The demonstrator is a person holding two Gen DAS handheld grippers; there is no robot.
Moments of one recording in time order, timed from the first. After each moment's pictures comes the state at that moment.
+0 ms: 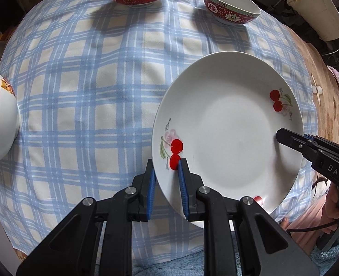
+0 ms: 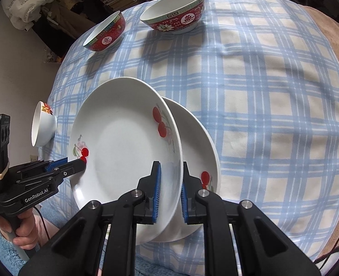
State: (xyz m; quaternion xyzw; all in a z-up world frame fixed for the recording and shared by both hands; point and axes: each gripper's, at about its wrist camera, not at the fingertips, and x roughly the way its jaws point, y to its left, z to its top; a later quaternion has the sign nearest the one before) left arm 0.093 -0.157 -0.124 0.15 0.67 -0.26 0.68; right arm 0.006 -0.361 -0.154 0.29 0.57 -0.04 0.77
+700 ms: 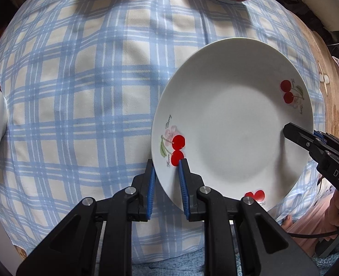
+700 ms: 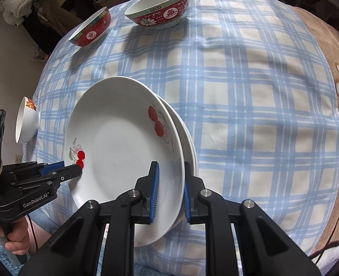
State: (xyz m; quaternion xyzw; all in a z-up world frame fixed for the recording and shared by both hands) left arm 0.083 -0.179 -0.151 0.17 0.69 -0.25 0.66; right arm -0.003 -0.363 -0.162 0.26 0.58 -0.08 0.77
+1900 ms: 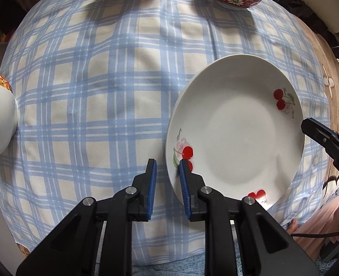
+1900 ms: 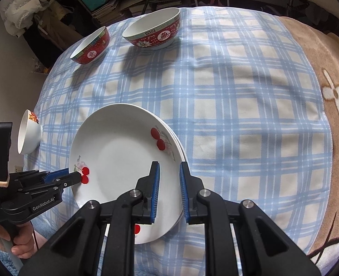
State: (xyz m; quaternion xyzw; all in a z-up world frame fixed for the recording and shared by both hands) left arm 0.074 -0.179 -0.149 0.18 0.67 -0.24 0.68; right arm -0.012 -0.368 -0.140 0.26 0.55 -0.11 0.79
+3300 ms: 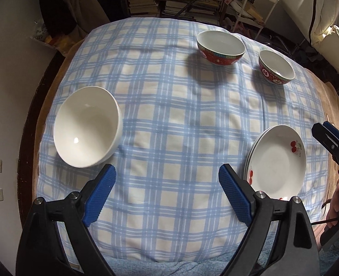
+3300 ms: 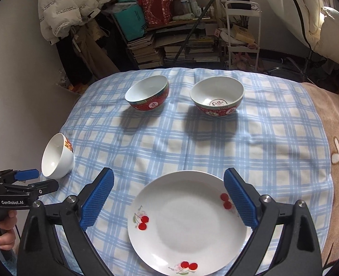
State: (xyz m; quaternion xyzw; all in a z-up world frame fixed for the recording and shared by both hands) left arm 0.148 -0.058 -0.039 0.14 0.59 -0.18 0.77; right arm 0.052 -0.298 -0.056 0.19 0.44 -0.08 0.87
